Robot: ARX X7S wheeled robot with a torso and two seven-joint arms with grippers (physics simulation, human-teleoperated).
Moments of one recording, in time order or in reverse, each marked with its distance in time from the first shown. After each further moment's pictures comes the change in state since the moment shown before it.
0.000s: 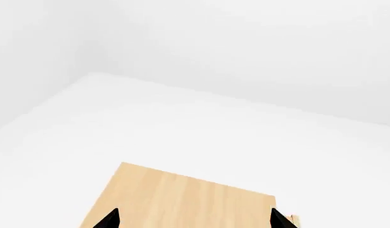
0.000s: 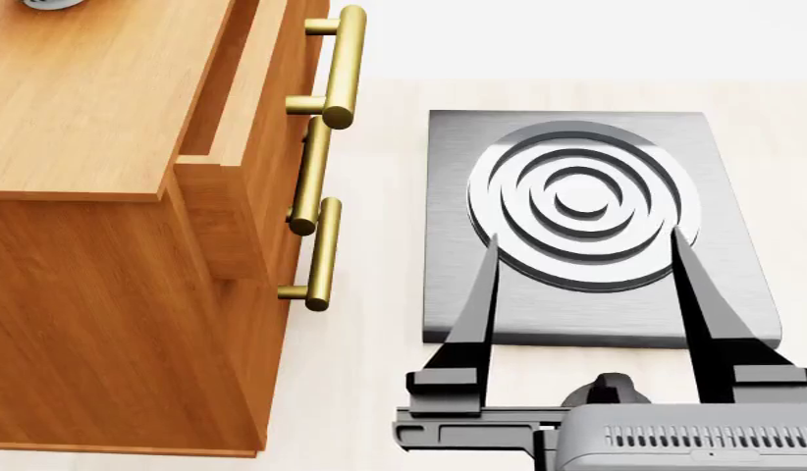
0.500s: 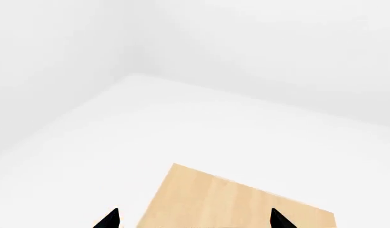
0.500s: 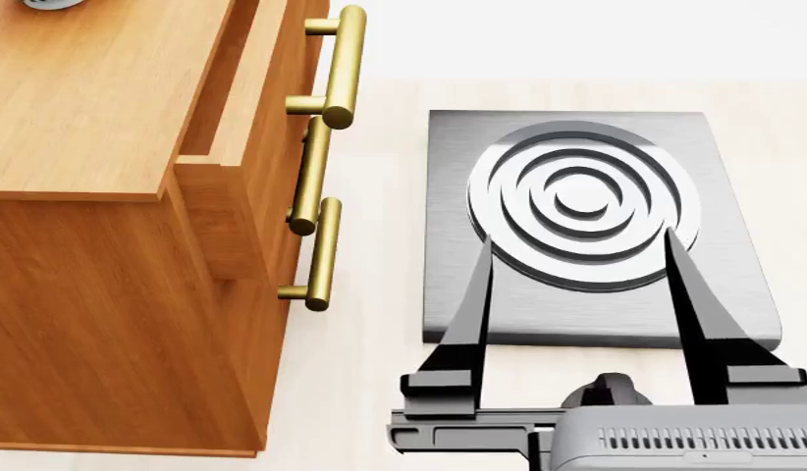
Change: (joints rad) left arm -0.013 -0.052 0.028 -0.005 0.040 -0.011 -0.063; right arm 0.002 0.005 -0.012 0.001 0.006 -0.005 0.009
